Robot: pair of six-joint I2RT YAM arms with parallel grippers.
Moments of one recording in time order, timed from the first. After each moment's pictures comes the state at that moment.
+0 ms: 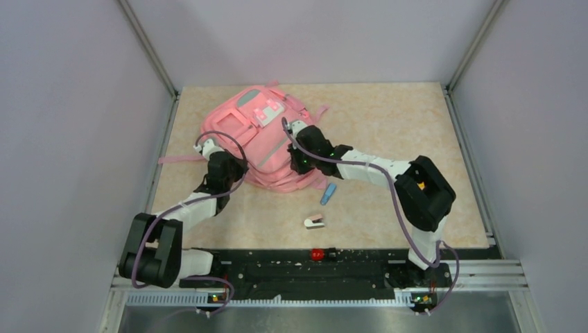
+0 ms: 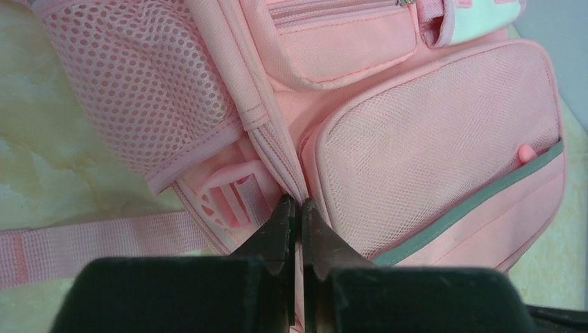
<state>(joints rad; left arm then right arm) -0.22 1.30 0.49 0.35 -0.15 -0.80 0.79 1.85 1.29 -0.13 -0.04 0.20</state>
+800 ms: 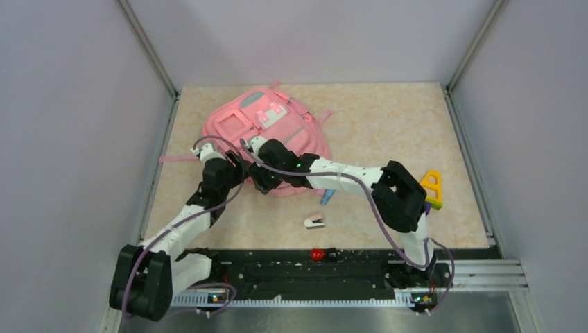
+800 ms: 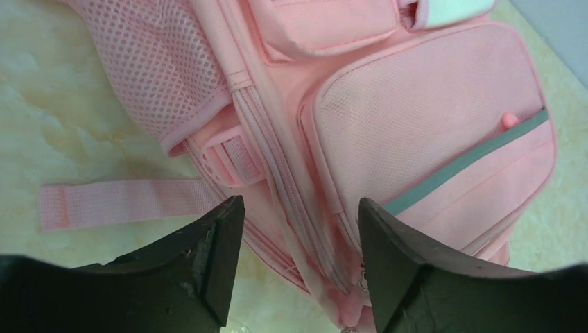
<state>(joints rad) -0.24 1.11 0.42 0.24 -0.17 -0.75 1.02 2.04 1.58 -0.26 -0.02 0.17</state>
